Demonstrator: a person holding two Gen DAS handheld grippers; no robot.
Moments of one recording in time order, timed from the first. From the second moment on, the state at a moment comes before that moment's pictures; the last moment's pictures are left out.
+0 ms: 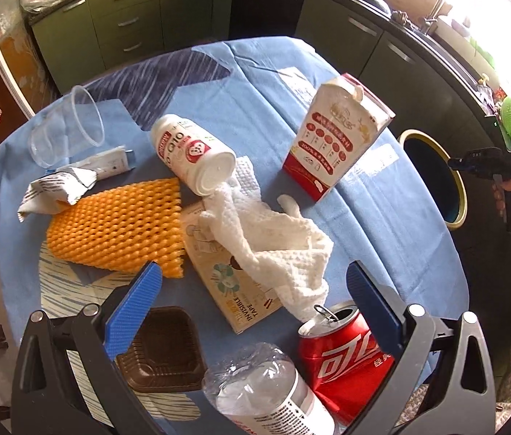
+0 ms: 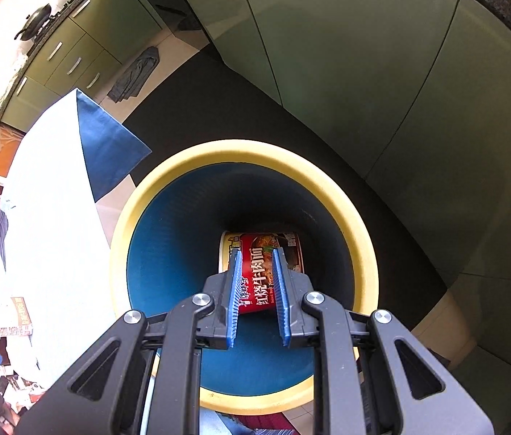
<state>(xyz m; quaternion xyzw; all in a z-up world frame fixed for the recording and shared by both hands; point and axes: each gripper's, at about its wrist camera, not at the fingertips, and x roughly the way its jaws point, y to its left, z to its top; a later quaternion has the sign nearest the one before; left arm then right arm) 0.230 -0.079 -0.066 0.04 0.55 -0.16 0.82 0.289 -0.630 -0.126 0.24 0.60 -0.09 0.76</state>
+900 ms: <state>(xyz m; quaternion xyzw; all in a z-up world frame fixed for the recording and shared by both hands) 0.223 -0.094 -0.020 0.05 0.51 -0.22 0.83 0.277 -0.624 -0.118 0.25 0.58 -0.06 0.77</state>
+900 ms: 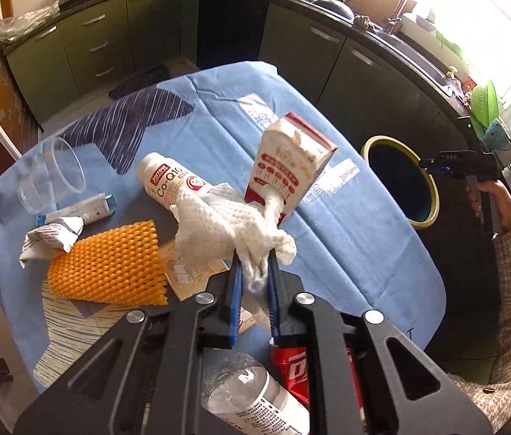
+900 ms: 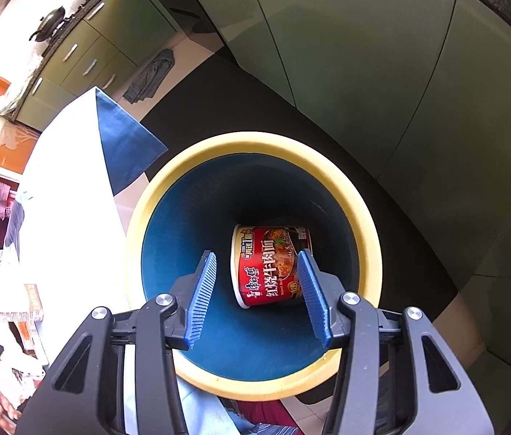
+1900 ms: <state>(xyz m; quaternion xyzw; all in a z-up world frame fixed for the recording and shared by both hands) 0.289 -0.484 -0.066 0.21 0.50 -0.34 0.77 0.158 -0.681 -0.064 0.19 0.51 -0.10 0.83</state>
